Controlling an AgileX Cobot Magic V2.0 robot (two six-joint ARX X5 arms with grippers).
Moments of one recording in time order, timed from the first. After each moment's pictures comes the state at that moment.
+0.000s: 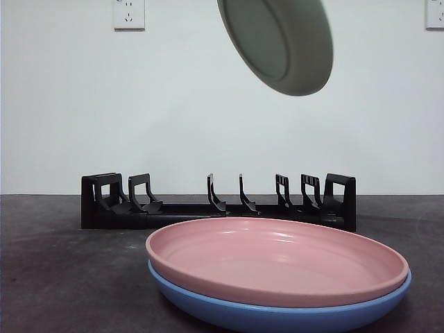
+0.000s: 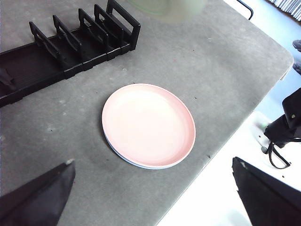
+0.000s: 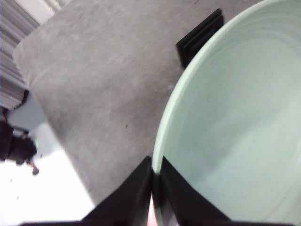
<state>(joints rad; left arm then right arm) -0.65 0.68 1.15 -1.04 0.26 -0.12 0.65 1.47 1.81 -1.13 -0.39 0.00</state>
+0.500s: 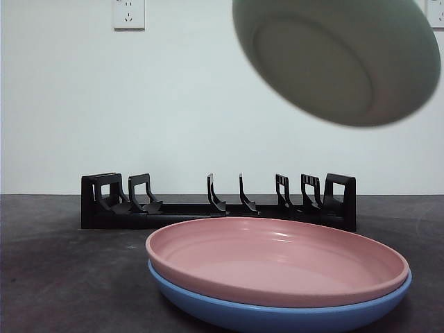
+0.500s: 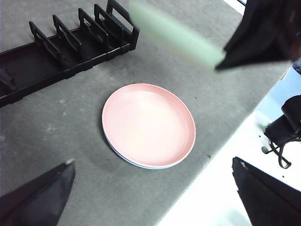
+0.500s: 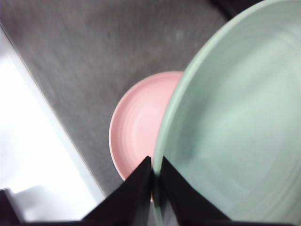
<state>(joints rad) -0.65 0.68 1.15 -1.04 0.26 -0.12 0.99 1.23 1.34 -1.08 0.00 0.05</state>
